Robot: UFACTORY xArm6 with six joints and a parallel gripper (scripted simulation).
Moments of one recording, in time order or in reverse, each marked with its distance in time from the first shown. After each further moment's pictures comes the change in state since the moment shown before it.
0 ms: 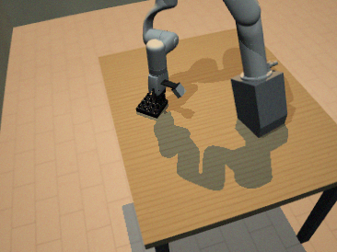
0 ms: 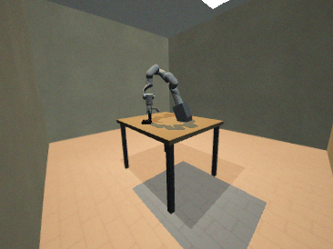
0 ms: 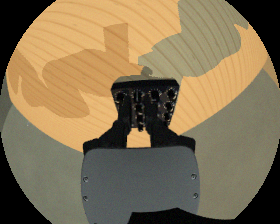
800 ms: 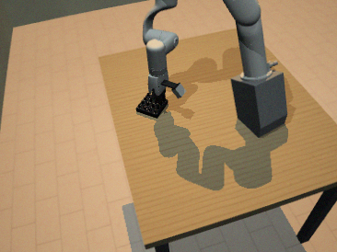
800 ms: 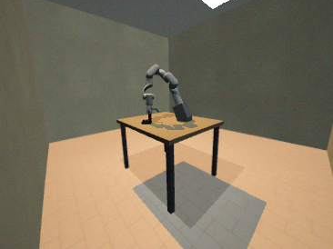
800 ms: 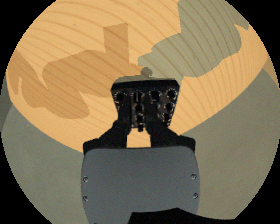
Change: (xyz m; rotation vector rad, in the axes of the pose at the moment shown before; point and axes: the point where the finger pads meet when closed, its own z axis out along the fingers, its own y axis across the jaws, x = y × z) arm 0.000 0.000 0.001 0.000 0.000 0.000
